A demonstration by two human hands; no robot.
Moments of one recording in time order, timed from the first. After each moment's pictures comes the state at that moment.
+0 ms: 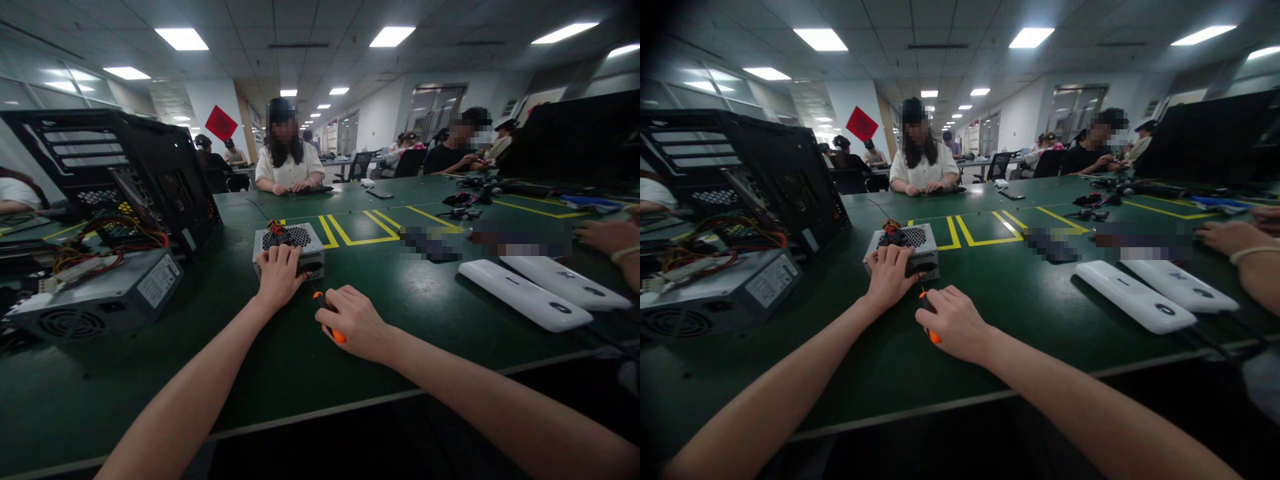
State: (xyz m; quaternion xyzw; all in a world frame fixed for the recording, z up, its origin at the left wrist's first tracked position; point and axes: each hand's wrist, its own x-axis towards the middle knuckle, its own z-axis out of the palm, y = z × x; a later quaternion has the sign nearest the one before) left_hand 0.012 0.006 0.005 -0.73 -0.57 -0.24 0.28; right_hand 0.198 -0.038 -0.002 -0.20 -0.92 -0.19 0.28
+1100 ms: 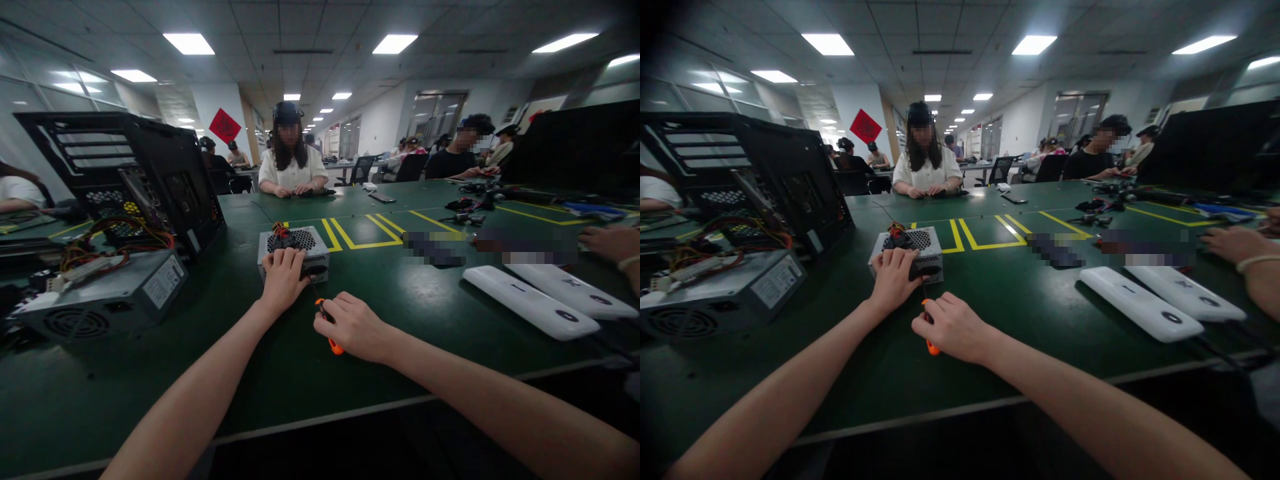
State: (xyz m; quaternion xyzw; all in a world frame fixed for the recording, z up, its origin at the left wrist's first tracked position) left_hand 0.007 0.006 0.005 -0.74 -0.56 -0.26 0.27; right_hand 0.188 -0.033 0.001 -0.14 -0.92 -0.27 0.23
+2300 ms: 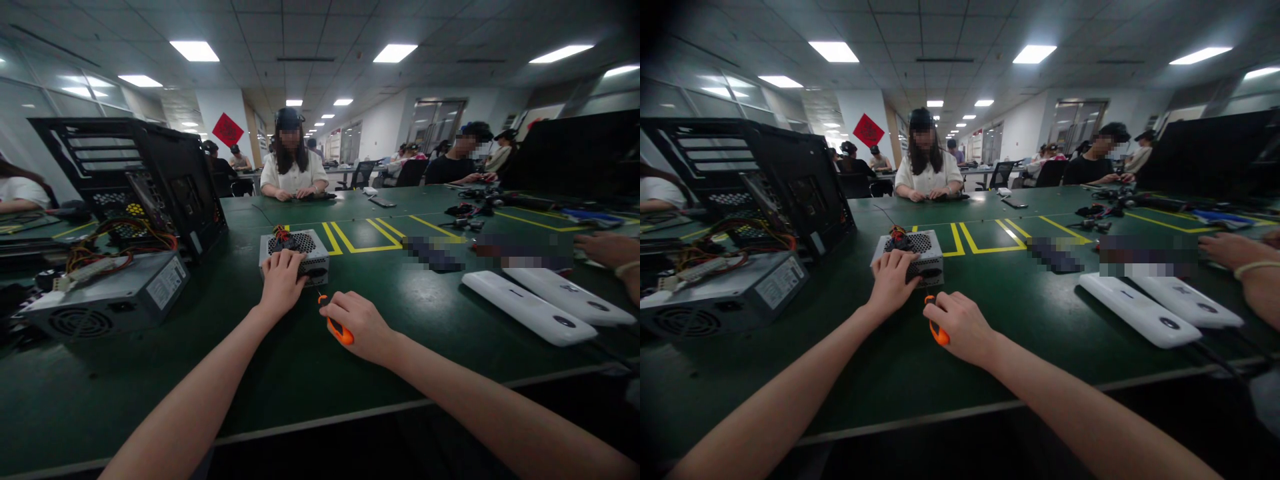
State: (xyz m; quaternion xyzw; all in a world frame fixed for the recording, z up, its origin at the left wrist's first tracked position) left_hand 0.006 0.000 0.010 -0.73 -0.58 -0.30 0.21; right_hand 0.194 -0.041 0.004 -0.24 -0.92 -0.08 0.30
